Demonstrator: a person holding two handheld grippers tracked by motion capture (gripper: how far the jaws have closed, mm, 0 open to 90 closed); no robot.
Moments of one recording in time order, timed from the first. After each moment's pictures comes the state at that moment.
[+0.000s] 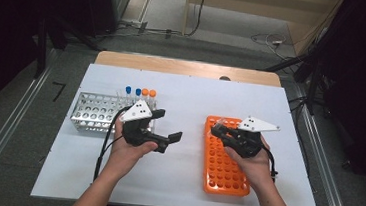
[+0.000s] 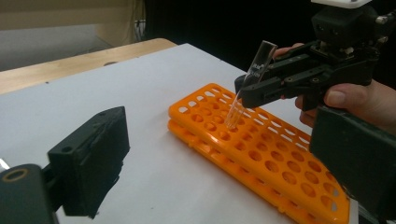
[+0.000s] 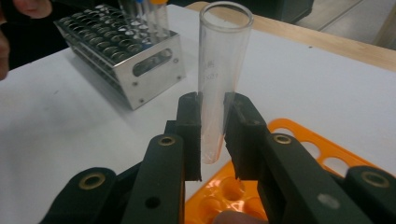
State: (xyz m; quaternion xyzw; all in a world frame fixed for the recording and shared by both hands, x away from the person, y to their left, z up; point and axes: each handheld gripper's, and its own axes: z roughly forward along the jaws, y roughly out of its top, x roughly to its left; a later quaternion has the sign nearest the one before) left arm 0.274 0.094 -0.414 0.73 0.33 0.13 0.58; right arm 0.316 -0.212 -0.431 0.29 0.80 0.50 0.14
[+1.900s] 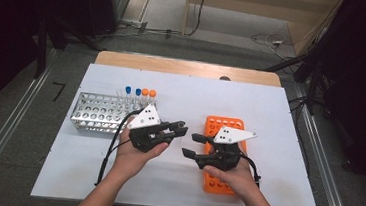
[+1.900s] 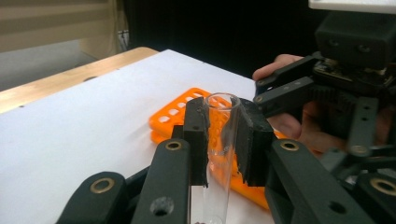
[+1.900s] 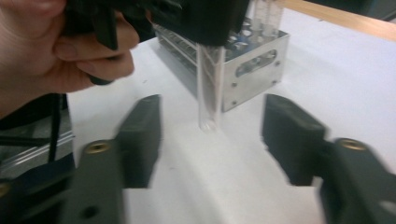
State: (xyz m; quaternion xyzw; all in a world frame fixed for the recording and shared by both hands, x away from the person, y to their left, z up) left arm 0.272 0.090 -0.413 0.74 0.28 0.14 0.59; right arm 0.283 -0.165 -0.431 0.21 0.83 0.51 0.06
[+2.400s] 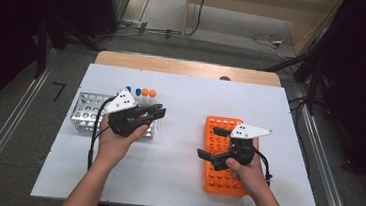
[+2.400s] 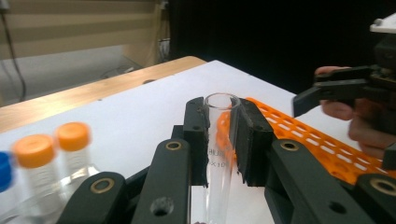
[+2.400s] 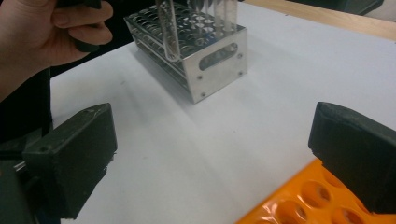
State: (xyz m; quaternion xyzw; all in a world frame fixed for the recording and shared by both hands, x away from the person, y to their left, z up) left arm 0.292 0.144 -0.411 0.71 0.34 0.19 0.59; right arm 0.300 -0.203 -0.433 0.24 0.82 0.52 0.06
